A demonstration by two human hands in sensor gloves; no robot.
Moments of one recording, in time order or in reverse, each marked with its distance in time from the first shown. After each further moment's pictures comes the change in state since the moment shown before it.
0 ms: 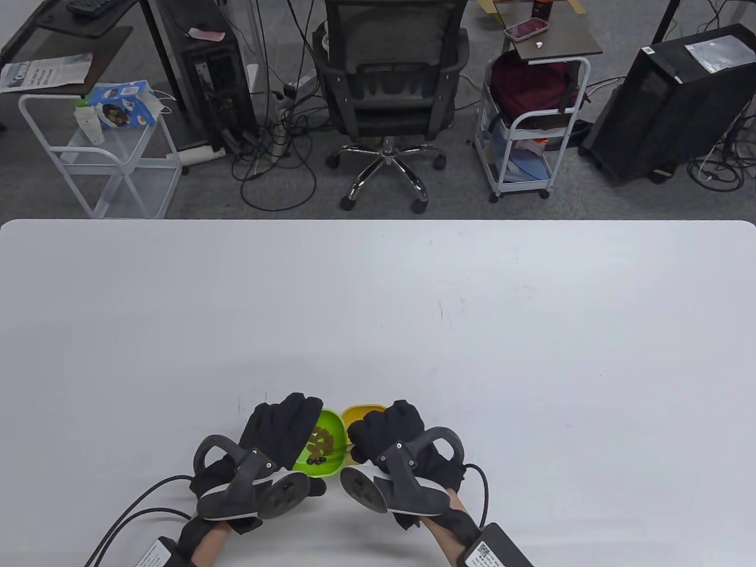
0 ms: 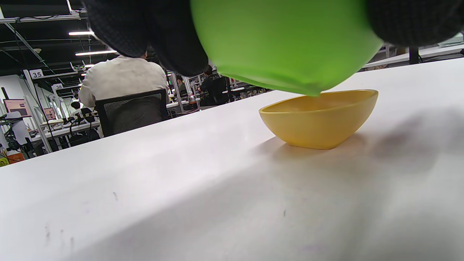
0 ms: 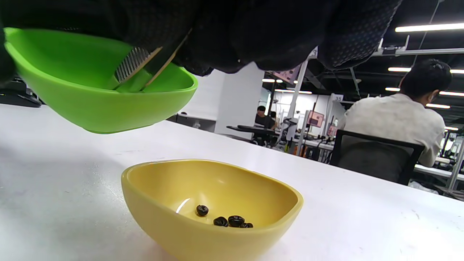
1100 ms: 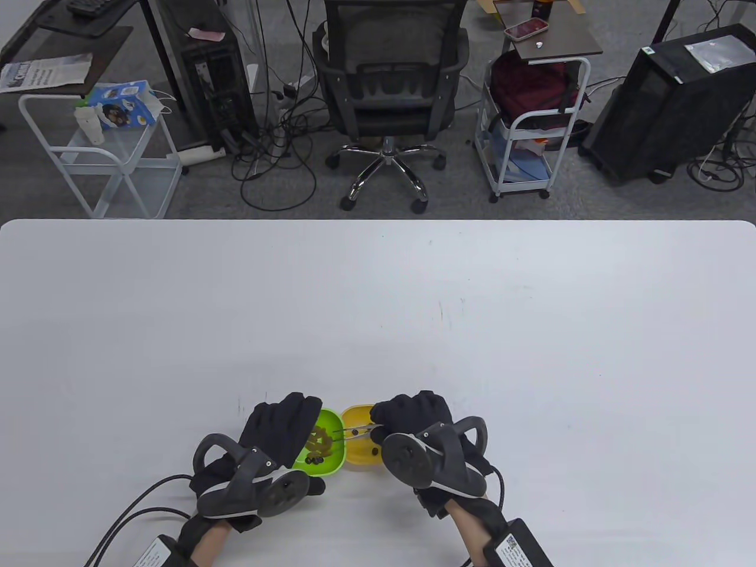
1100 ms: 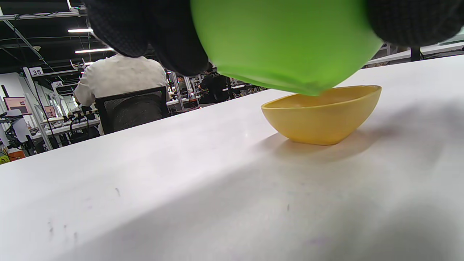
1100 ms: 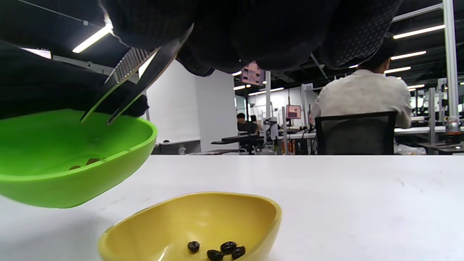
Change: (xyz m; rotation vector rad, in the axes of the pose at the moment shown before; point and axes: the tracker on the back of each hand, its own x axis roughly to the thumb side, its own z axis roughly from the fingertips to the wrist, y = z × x) left_hand -0.001 -0.001 -0.001 -0.012 0.000 -0.002; right_hand -0.041 -0.009 0.006 -0.037 0.135 -0.244
